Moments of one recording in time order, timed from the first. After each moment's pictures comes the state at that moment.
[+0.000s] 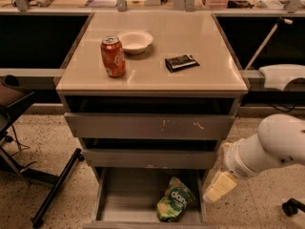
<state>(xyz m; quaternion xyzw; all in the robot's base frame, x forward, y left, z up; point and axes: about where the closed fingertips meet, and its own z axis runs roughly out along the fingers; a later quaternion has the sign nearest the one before) 0.425 -0.197 0.644 -0.49 0.85 0.12 0.18</state>
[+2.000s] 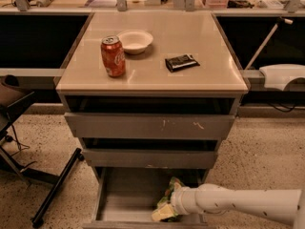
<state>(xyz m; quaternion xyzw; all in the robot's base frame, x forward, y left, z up) 0.451 -0.050 0.343 -0.36 0.86 0.25 0.27</state>
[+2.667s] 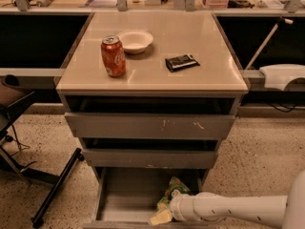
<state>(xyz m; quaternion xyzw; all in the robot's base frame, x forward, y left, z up) 0.446 -0.044 0.297 -0.33 0.87 0.26 0.27</state>
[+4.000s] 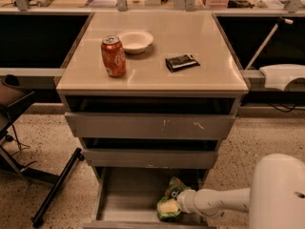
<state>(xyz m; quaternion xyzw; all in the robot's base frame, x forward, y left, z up) 0.503 -0.113 0.213 -0.23 0.92 0.17 0.26</state>
